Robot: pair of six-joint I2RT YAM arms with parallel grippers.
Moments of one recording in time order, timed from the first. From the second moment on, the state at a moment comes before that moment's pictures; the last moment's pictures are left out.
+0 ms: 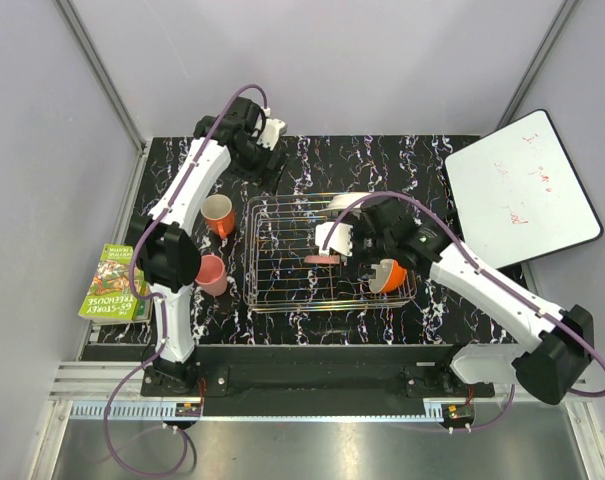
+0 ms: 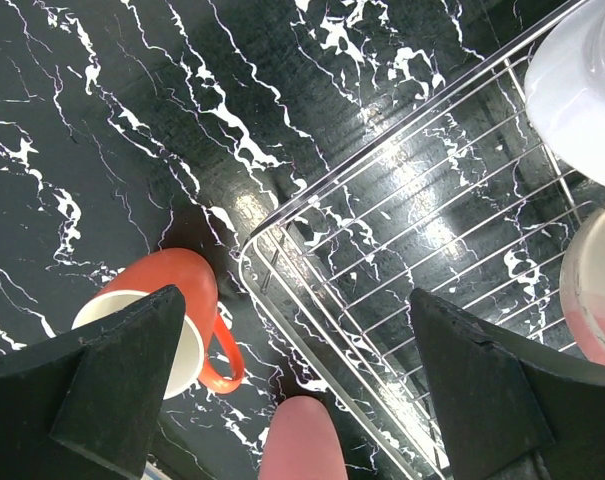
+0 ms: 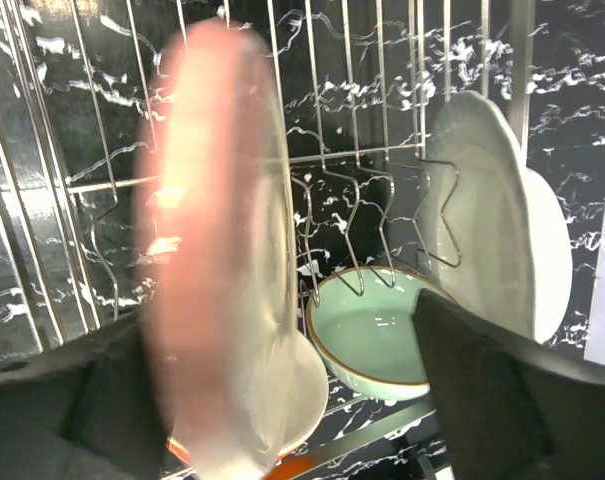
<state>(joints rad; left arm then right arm) -0.33 2.05 2.15 -1.16 0.15 0.19 0.72 1.28 1.12 -0.66 -0.18 -0.88</state>
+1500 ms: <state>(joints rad) 0.00 1.72 1.55 -0.82 0.09 0.18 0.64 1.54 1.44 -0.17 -0.07 0.37</state>
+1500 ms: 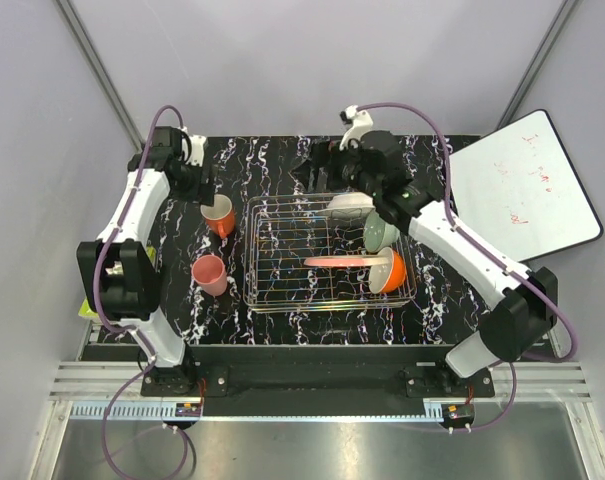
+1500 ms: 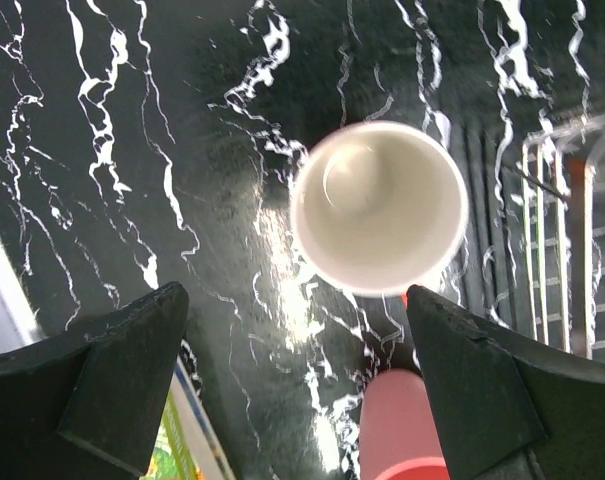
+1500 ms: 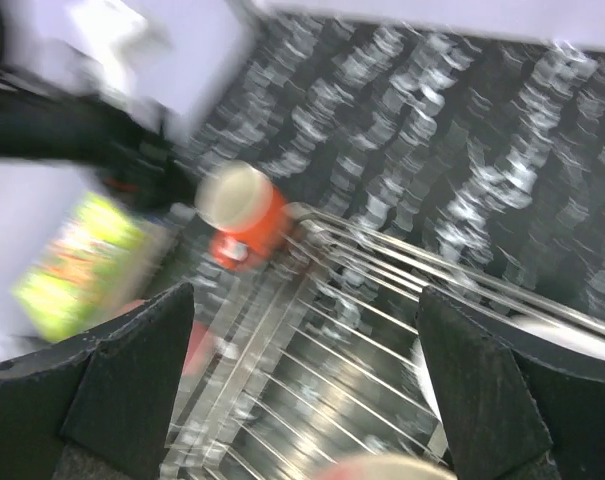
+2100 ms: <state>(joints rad) 0.02 1.80 1.48 -0.73 0.09 0.09 0.58 1.74 1.81 -0.53 -0.08 0.53</state>
